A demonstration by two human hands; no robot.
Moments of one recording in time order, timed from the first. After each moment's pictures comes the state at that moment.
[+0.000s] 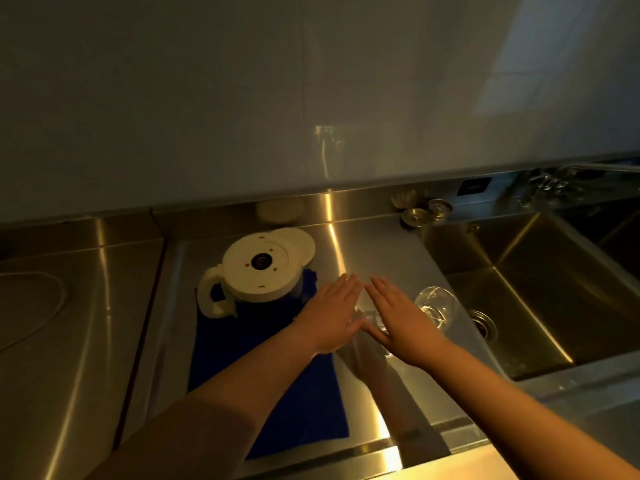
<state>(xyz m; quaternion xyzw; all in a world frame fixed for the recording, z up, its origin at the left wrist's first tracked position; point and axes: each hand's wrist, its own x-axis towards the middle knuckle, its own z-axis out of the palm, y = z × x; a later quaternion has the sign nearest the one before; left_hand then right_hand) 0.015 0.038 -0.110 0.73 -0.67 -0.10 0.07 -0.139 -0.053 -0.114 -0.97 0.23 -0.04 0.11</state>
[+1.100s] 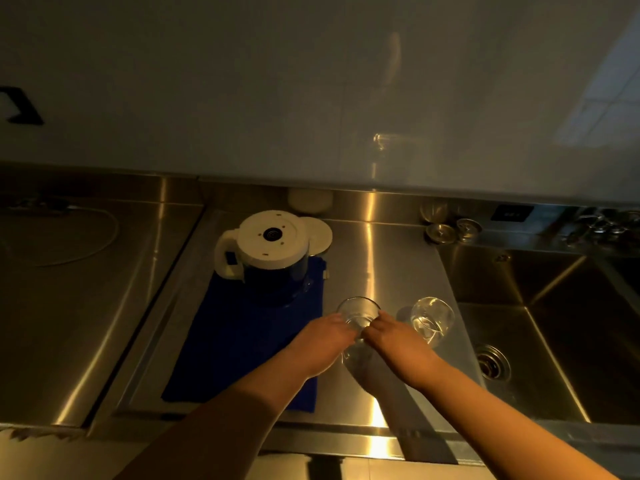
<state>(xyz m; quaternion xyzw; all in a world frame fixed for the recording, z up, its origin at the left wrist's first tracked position) -0.057 0.063 -0.150 0.78 -0.61 -0.07 0.08 -0.179 -0.070 -0.138 -1.00 0.00 -0.05 0.04</state>
